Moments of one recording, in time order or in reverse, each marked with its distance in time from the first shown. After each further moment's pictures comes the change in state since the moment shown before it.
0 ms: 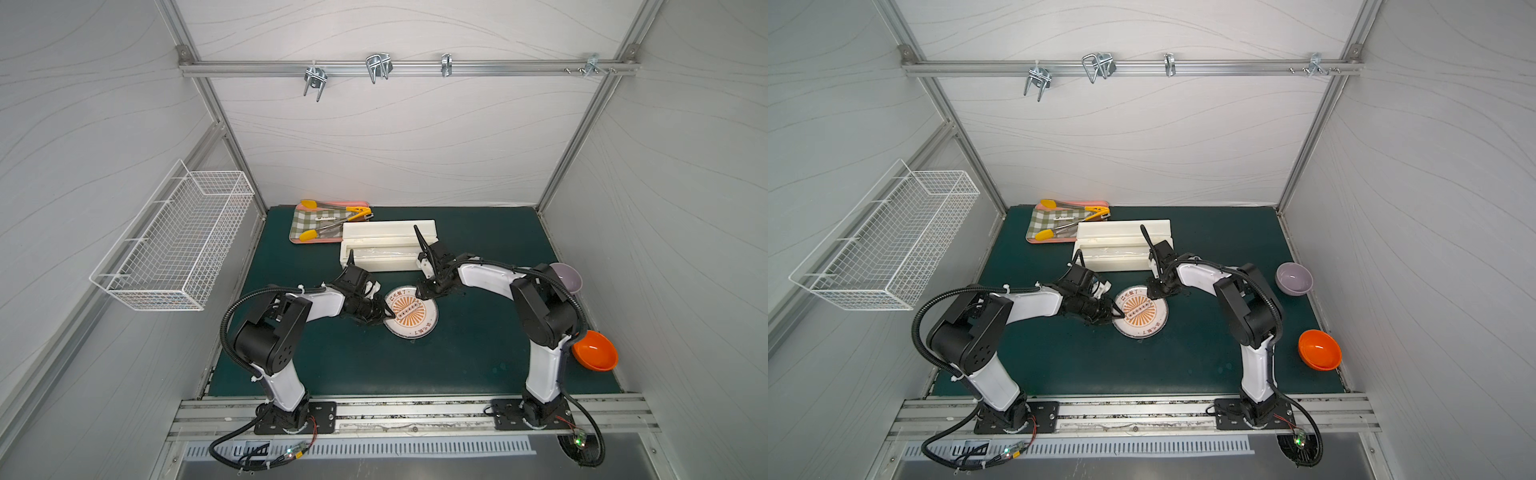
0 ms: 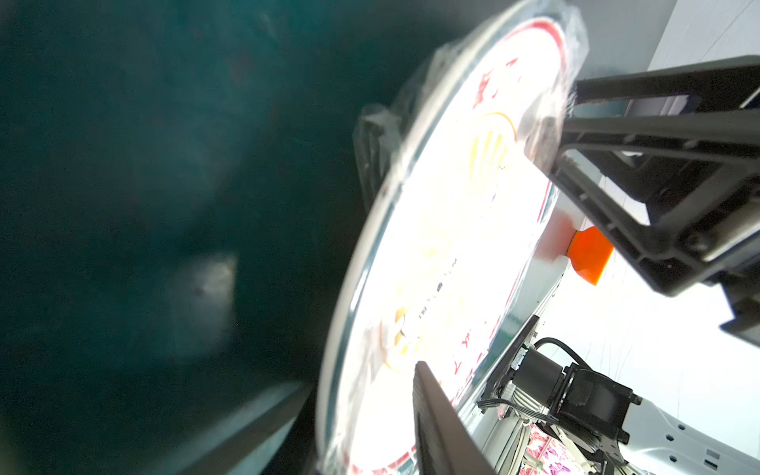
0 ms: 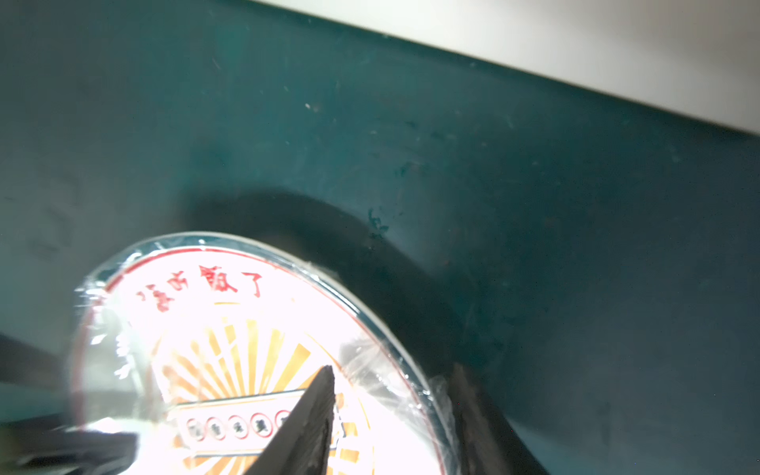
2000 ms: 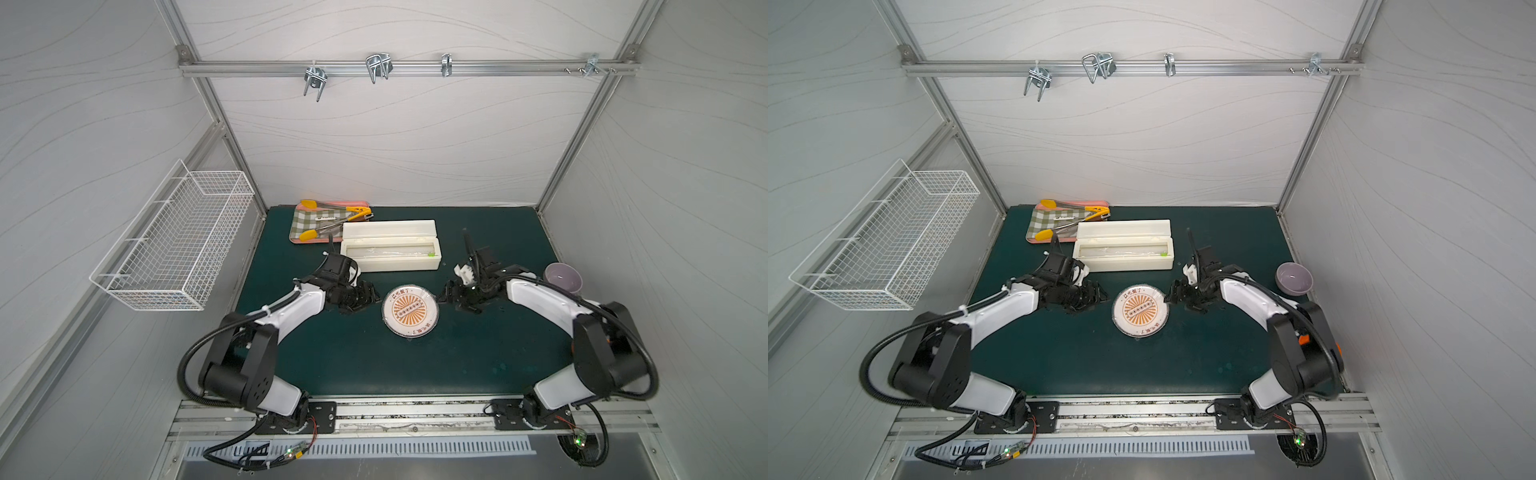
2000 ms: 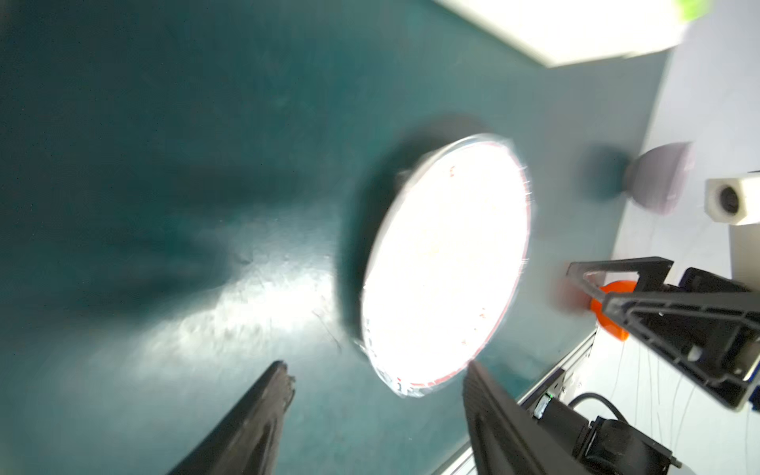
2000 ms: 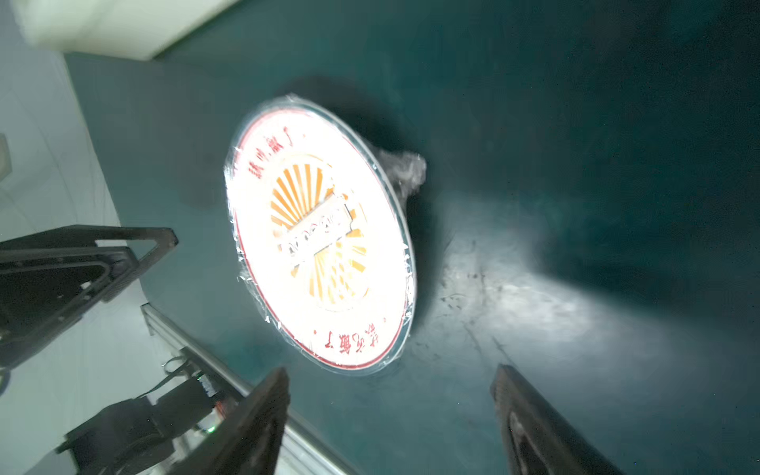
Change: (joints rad) left arm 0.099 -0.315 0.052 -0.258 -0.213 0.099; right arm -0.189 -0.488 -0.306 -0.097 -0.182 0.216
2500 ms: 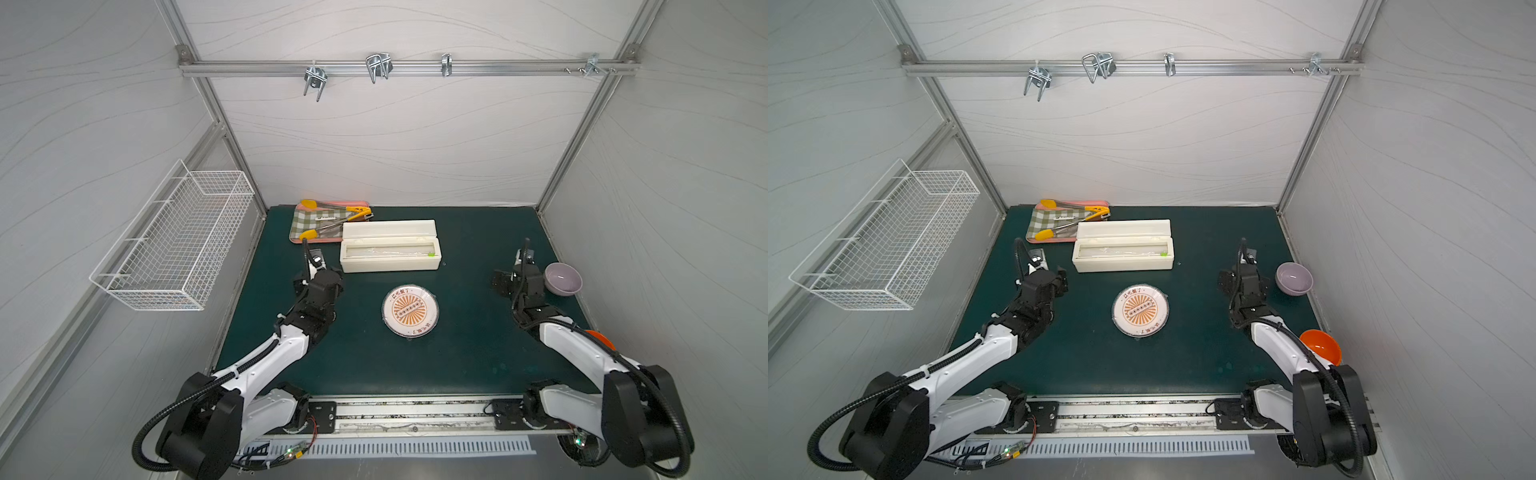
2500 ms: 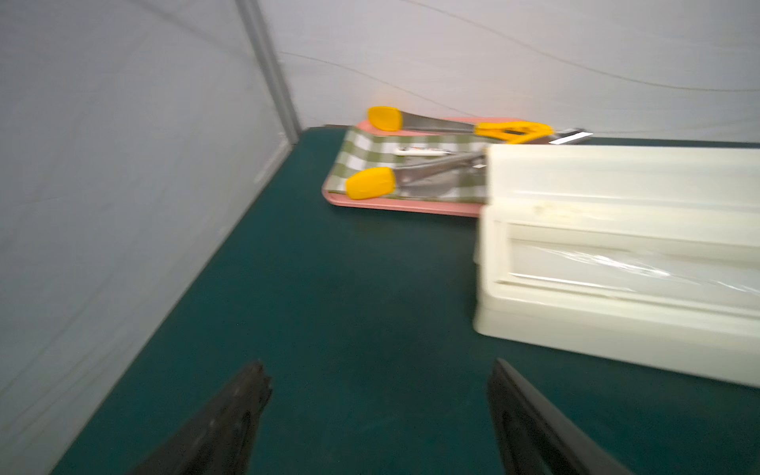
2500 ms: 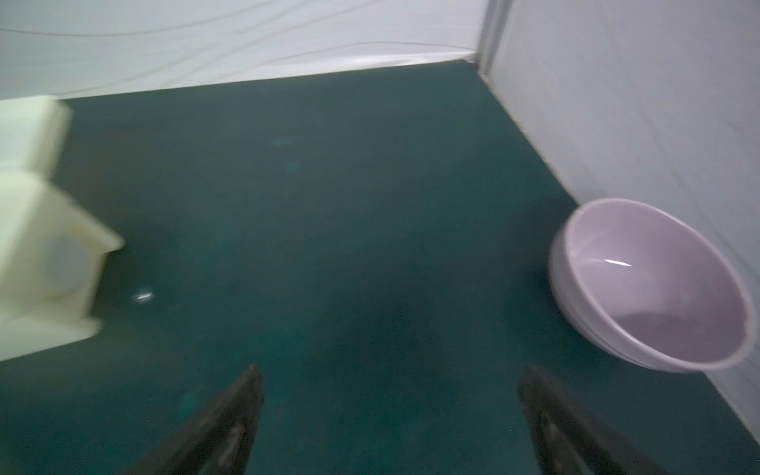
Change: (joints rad) left arm -0.025 -0.291 -0.348 0.620 -1.170 0.436; right arm -0.220 -0.276 -0.465 0.738 0.826 -0.327
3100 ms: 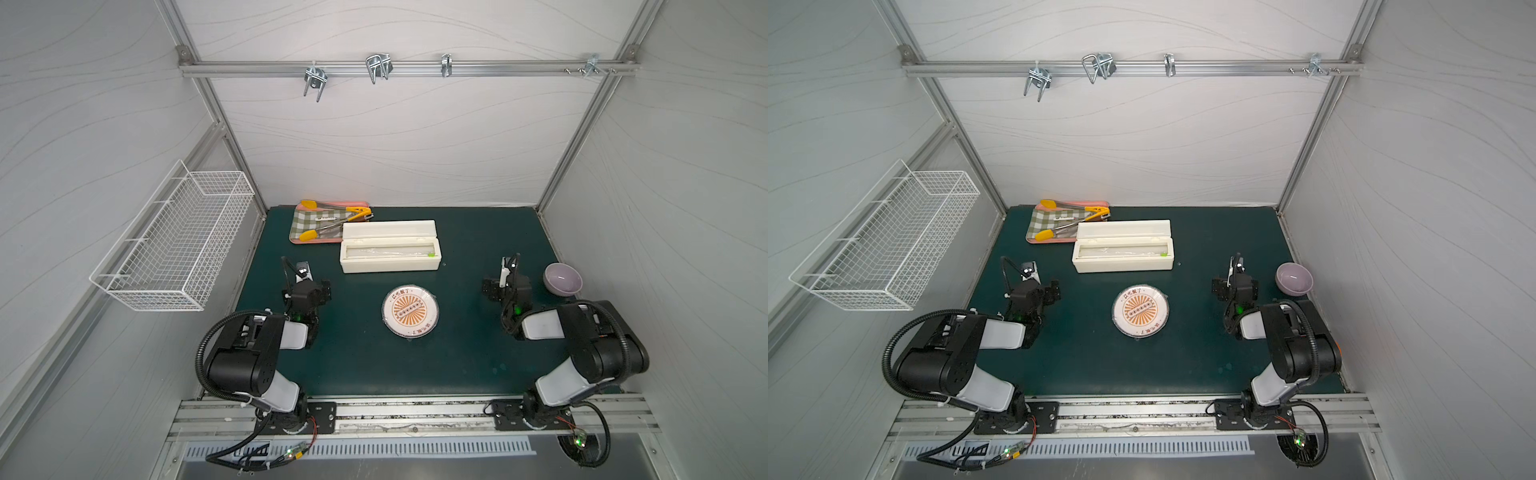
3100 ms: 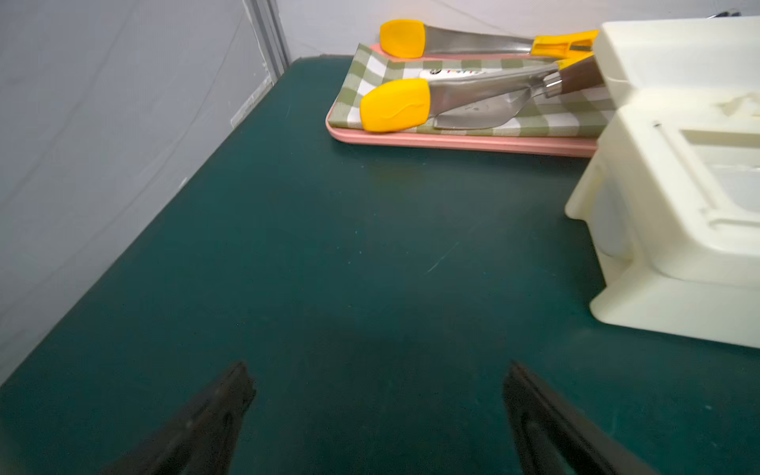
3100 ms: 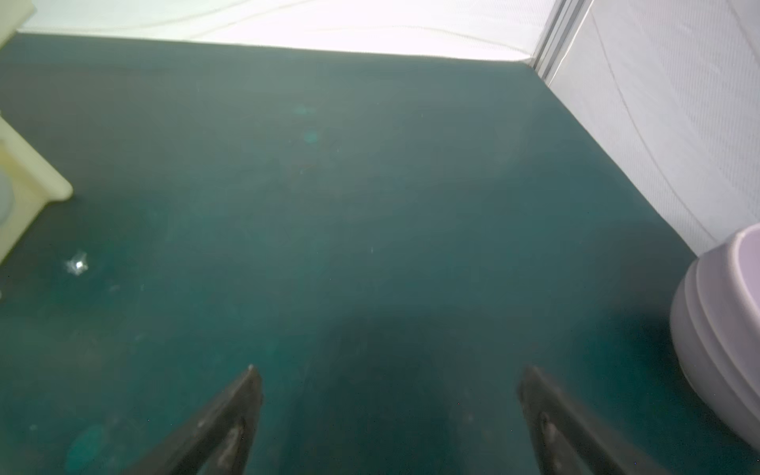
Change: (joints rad) left arm 0.313 0.423 -0.150 0.574 0.393 0.094; right arm -0.039 0.409 -0.095 0.612 -0.142 -0.157
